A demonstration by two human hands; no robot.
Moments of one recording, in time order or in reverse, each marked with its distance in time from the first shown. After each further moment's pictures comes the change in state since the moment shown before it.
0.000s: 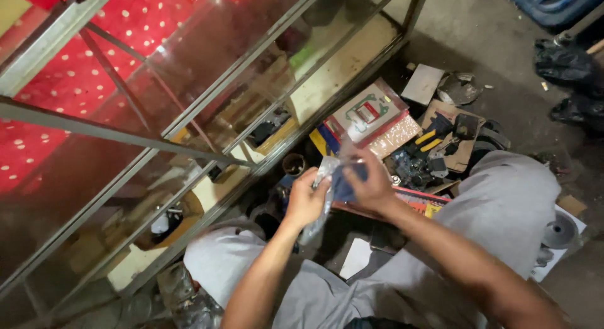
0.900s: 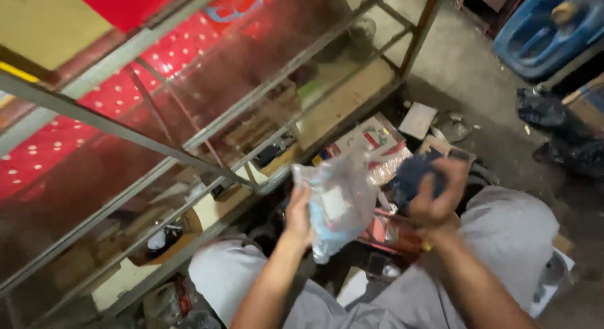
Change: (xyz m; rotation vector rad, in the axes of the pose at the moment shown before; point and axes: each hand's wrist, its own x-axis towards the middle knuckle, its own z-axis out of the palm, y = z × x) left_hand -0.003 -0.017 0.006 -1.248 0.108 -0.345; right_hand -0.005 -0.039 -0.075 -0.370 0.596 -0.503
